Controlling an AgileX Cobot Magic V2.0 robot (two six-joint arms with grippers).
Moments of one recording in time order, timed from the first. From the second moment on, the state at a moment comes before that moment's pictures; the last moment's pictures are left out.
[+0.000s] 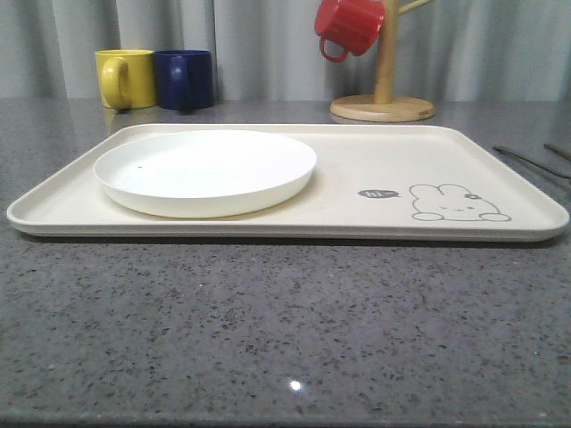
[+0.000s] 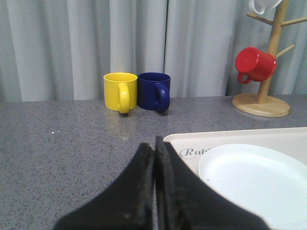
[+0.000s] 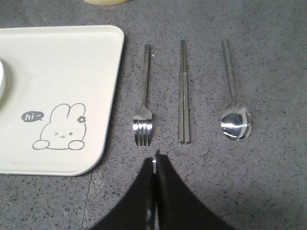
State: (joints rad) left arm -0.20 0.37 -0.36 -0.41 0.08 0.38; right arm 0.01 0.57 -0.70 0.07 0.78 0.06
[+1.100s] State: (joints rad) left arm -0.20 0.37 -0.36 -0.41 0.08 0.38; right arm 0.05 1.12 -0.92 0.12 0.75 0.00
